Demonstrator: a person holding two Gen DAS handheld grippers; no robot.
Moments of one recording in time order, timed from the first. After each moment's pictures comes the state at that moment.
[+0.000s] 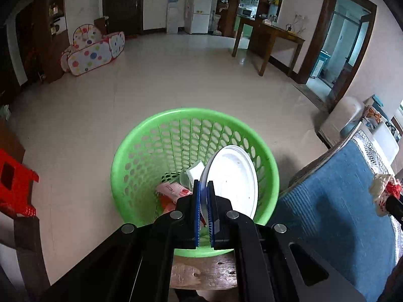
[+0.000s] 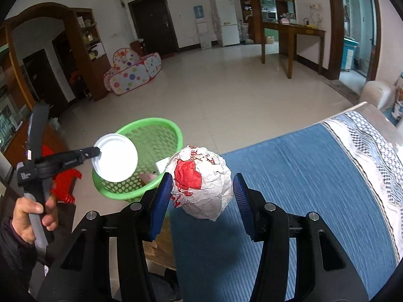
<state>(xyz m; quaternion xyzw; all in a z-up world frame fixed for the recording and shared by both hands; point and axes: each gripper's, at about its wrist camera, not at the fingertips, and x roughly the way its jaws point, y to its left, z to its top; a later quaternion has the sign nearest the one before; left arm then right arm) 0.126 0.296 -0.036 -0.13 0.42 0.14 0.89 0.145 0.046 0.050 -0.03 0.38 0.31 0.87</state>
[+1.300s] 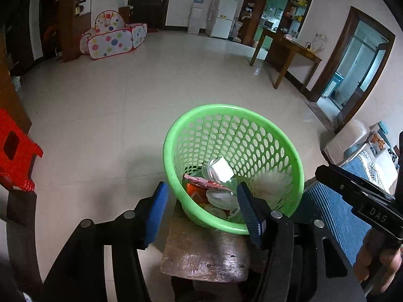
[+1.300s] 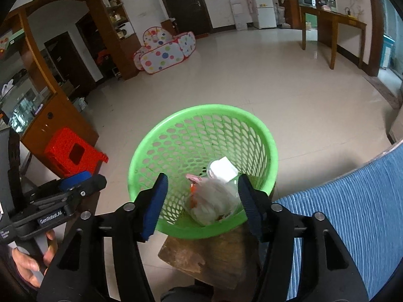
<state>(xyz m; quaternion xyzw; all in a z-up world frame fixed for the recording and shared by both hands) 0.057 0.348 -0.043 -0.19 0.40 0.18 0.88 0.160 0.188 0.020 -0.03 0.42 0.39 0.82</state>
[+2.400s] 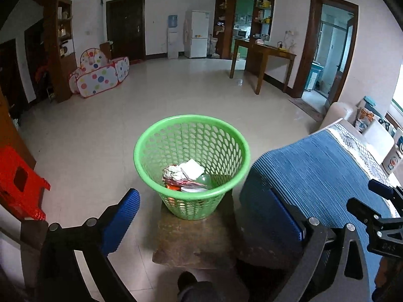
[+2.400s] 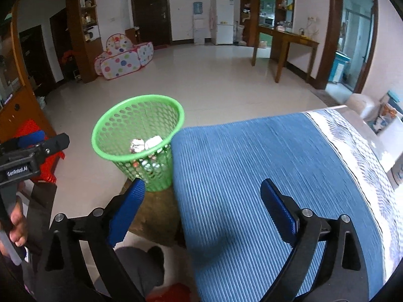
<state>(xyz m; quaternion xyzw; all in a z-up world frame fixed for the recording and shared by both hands) -0.002 0.220 0.014 -0.09 0.36 0.16 0.92 0.054 0.029 0.046 -0.09 0.37 0.26 0.89</state>
